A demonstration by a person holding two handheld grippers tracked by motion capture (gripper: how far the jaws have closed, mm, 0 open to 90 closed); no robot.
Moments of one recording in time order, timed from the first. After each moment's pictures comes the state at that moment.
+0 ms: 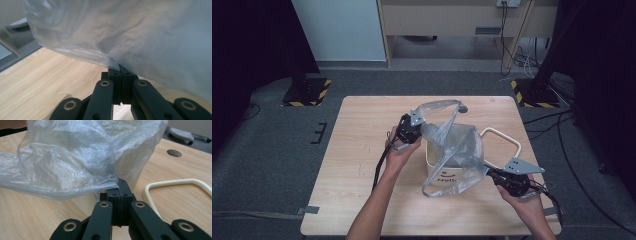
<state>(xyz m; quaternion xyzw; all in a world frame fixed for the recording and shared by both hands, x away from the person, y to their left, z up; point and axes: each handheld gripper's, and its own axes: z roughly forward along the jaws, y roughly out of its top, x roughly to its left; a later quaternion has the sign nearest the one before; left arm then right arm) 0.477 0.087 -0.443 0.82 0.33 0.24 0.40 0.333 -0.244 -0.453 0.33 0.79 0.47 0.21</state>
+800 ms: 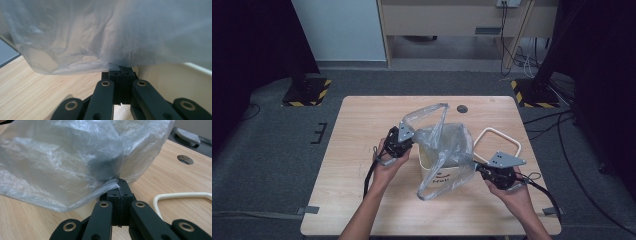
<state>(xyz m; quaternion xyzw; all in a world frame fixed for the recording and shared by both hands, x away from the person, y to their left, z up) 0.438 0.122 -0.451 0.82 0.31 0.26 0.39 0.350 -0.215 -0.452 0.30 0.81 0.45 0.21</state>
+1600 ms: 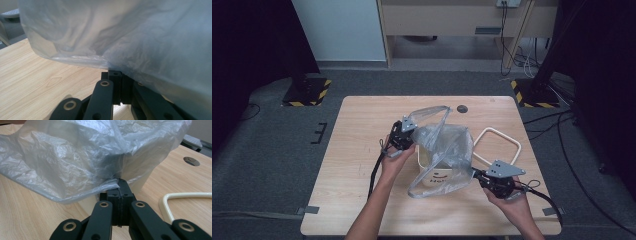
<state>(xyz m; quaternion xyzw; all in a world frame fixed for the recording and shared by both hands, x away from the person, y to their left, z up) 0.466 0.106 -0.458 0.80 0.36 0.22 0.42 0.332 -0.208 -0.459 0.29 0.81 0.46 0.21</state>
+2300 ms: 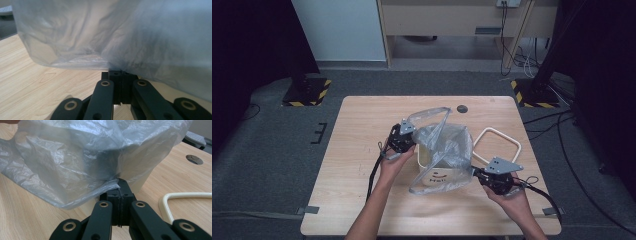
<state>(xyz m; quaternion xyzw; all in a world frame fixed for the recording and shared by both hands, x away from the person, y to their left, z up) 0.462 0.113 -0.469 0.81 0.36 0.20 0.43 0.343 -0.209 -0.462 0.28 0.82 0.45 0.21</state>
